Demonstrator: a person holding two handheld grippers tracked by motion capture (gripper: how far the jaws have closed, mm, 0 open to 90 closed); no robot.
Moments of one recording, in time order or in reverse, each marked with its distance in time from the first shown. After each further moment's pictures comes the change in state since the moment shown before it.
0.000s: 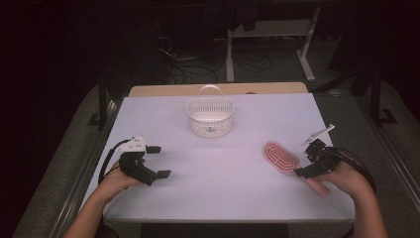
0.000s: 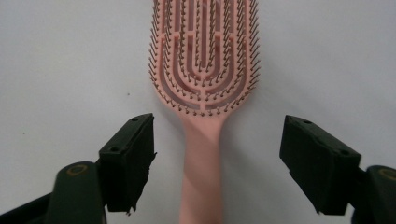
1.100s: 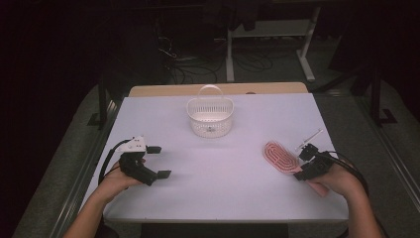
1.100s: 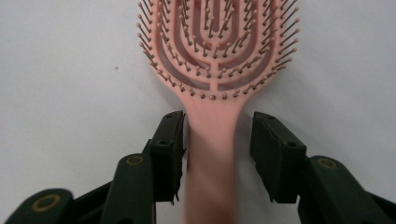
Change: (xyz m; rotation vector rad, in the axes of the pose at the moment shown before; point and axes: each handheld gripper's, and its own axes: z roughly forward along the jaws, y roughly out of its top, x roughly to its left) left arm 0.000 0.000 0.000 -0.001 -0.002 -0.001; right arm 0.000 -0.001 0.028 0.121 0.033 -0.007
